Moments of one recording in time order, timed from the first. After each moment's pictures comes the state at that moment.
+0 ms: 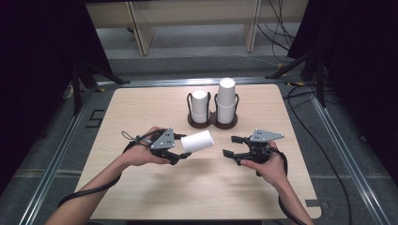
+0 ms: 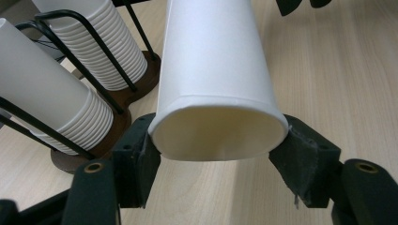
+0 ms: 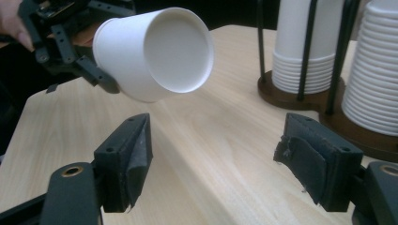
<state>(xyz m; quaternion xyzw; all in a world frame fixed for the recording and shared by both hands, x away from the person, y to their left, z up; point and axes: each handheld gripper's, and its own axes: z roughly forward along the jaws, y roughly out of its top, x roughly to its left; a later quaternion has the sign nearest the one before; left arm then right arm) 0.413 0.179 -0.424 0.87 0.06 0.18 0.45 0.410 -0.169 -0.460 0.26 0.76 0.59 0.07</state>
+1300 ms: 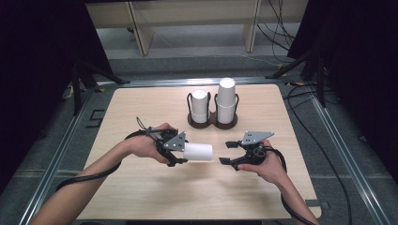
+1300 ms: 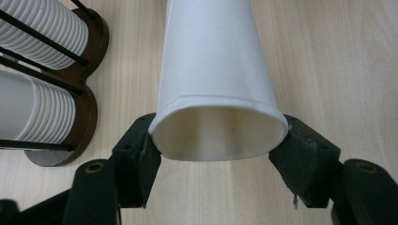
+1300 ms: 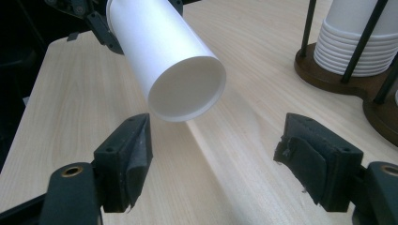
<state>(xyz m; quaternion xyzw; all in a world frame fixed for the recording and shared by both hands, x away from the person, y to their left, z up) 0.413 0.154 -0.397 0.95 -0.05 0.13 0.28 0.409 -0.155 -0.456 0.20 0.83 0.52 0.05</state>
